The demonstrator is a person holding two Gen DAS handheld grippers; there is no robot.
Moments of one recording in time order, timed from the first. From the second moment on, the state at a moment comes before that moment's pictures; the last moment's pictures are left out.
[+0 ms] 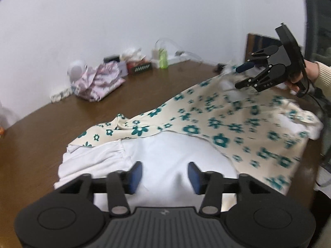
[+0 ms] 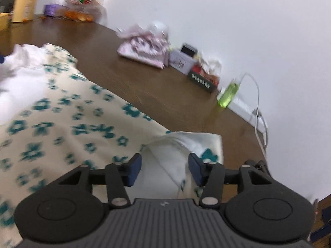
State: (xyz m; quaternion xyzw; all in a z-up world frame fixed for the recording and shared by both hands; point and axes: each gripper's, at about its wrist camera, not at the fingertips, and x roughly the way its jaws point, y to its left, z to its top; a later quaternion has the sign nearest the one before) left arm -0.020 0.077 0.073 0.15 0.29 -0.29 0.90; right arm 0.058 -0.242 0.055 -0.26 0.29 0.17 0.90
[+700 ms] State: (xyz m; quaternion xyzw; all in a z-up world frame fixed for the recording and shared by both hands) left arm -0.046 0.062 0.044 0.13 0.32 -0.33 0.88; right arm 0.130 -0.244 0.024 -0.10 0.35 0.07 0.93
